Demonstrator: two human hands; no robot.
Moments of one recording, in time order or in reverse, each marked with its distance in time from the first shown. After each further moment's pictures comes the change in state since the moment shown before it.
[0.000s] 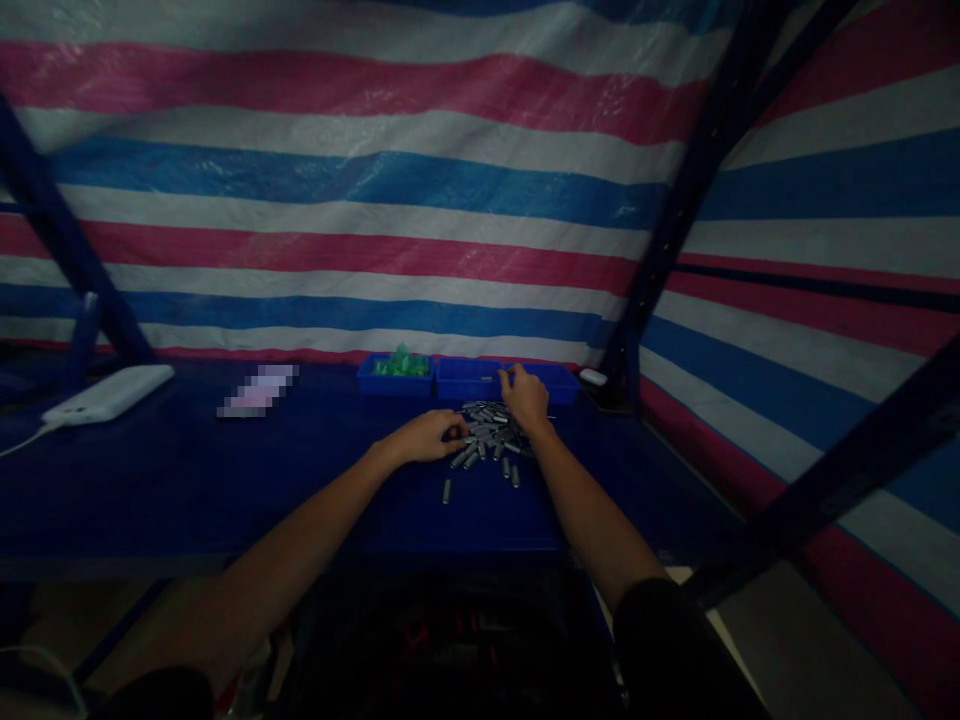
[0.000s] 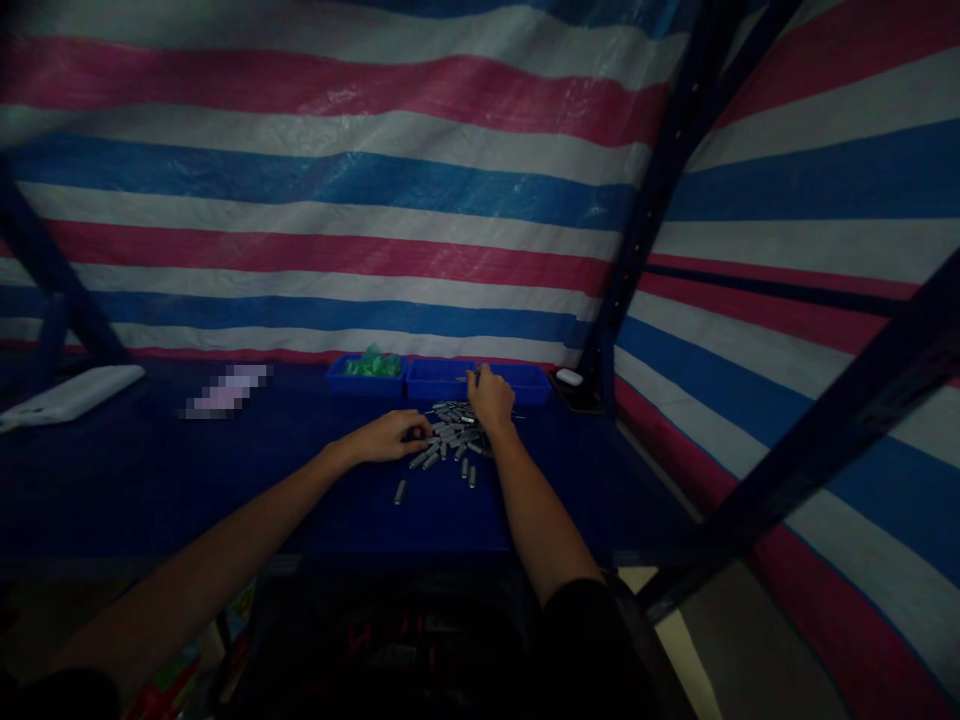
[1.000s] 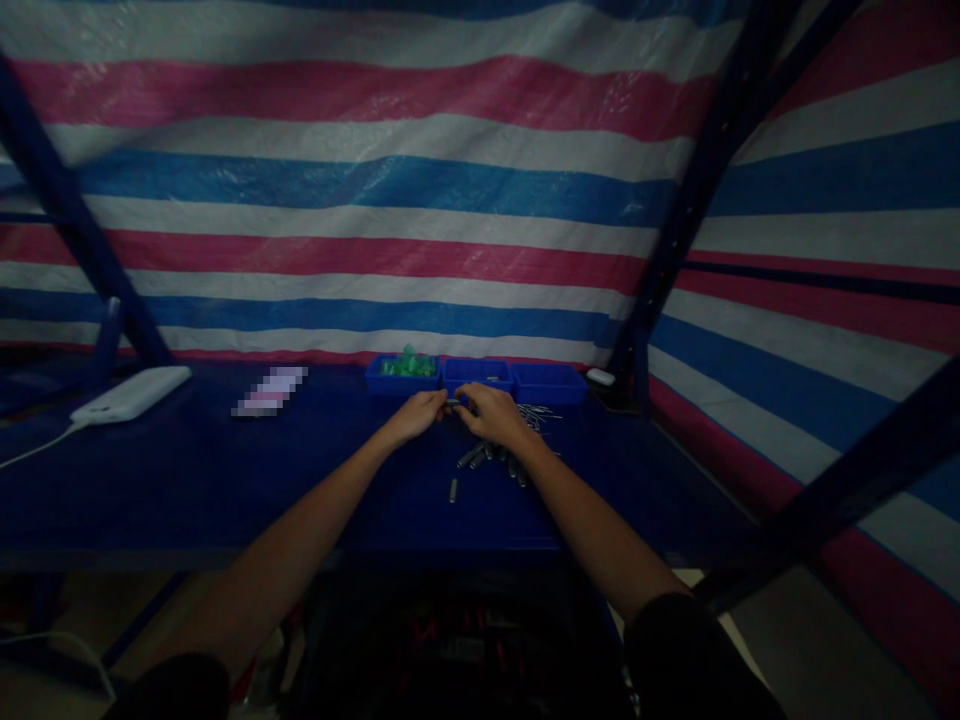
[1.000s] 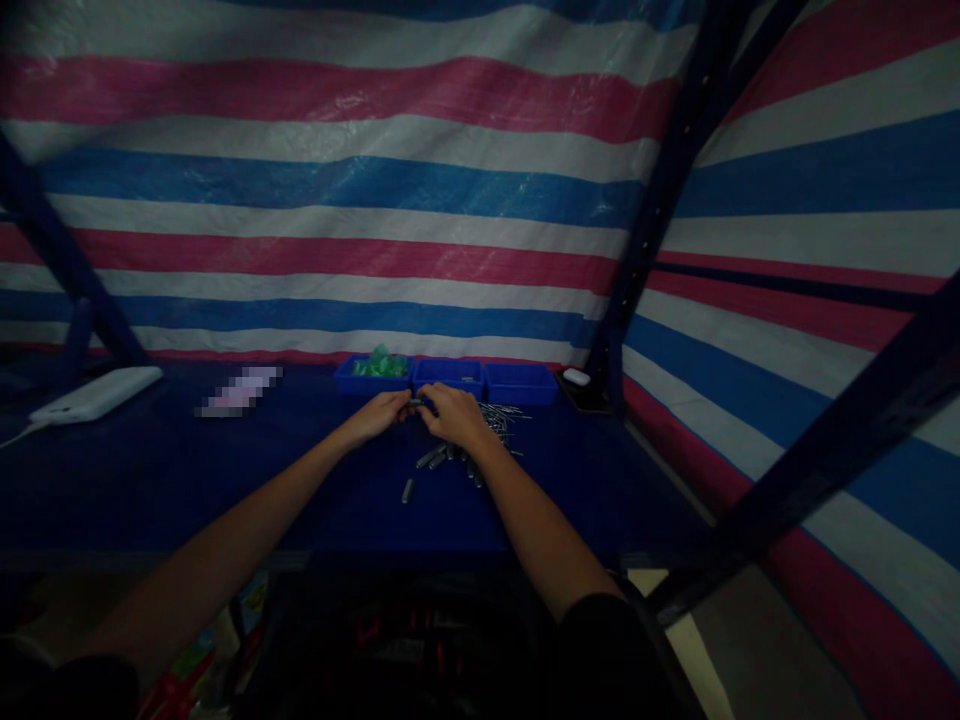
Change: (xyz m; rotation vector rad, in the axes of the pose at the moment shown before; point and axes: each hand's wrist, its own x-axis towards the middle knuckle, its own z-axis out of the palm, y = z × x) left_hand 0.005 -0.021 -0.011 -0.469 0.293 -0.410; right_hand -0.036 -0.040 -0.007 0.190 -0.133 -0.670
